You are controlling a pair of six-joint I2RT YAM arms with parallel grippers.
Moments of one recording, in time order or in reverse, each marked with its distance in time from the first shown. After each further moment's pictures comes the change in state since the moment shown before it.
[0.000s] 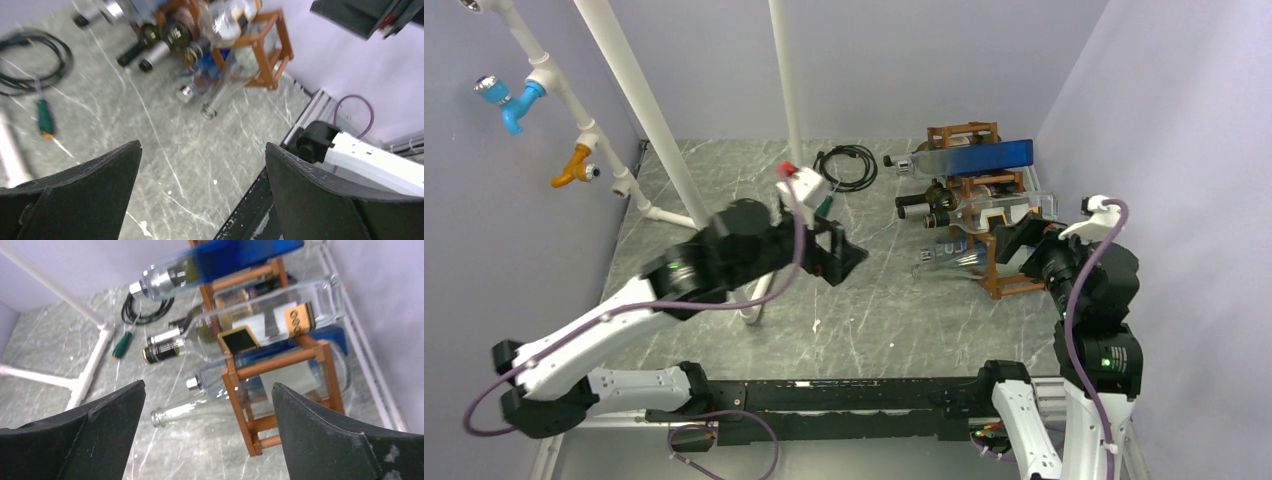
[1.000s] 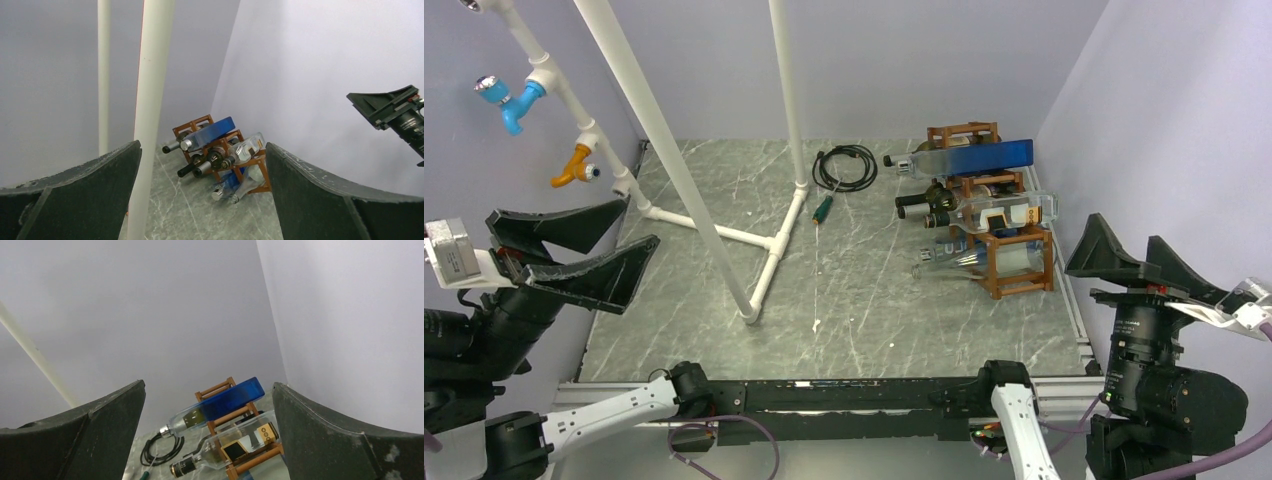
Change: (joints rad) left arm 0.000 -0.626 0.221 -0.136 -0.246 0.198; right arm 0.004 -0.133 0.338 0.182 0.275 0.031
